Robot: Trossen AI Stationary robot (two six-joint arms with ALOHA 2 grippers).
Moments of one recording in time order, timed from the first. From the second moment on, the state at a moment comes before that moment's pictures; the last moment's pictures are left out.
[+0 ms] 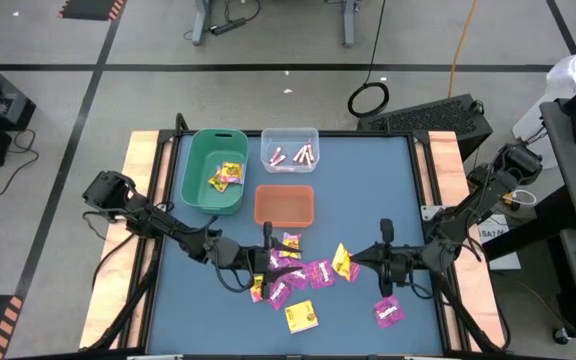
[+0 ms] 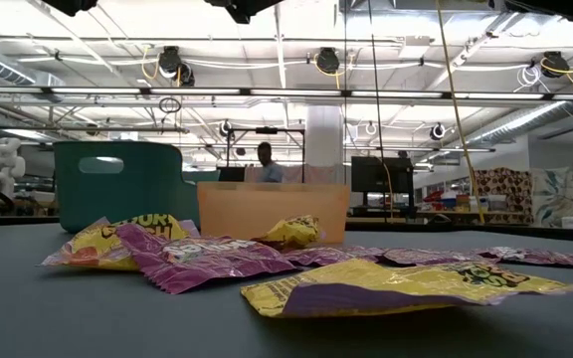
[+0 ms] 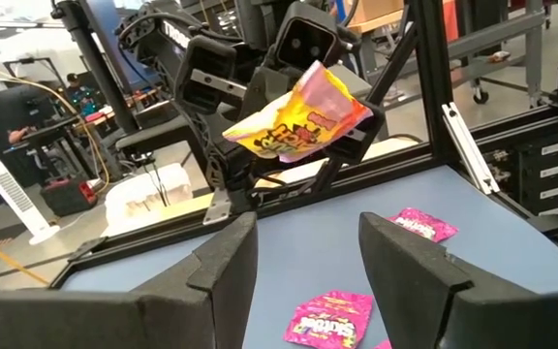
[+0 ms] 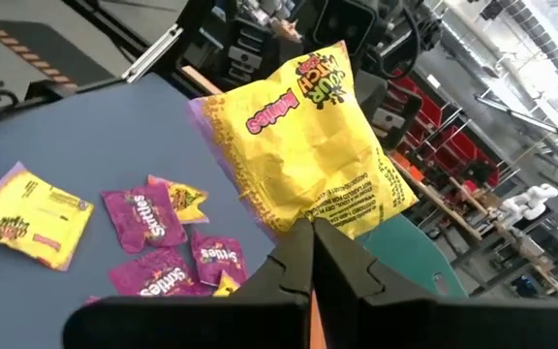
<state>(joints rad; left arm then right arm) -0.42 1.66 0.84 0.80 -0.38 0.30 0.77 1.06 0.39 0.55 0.76 -0.54</state>
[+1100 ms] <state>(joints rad) -0.22 1.68 1.16 0.40 0.06 0.32 0.77 1.06 0.39 0.56 0.75 0.18</state>
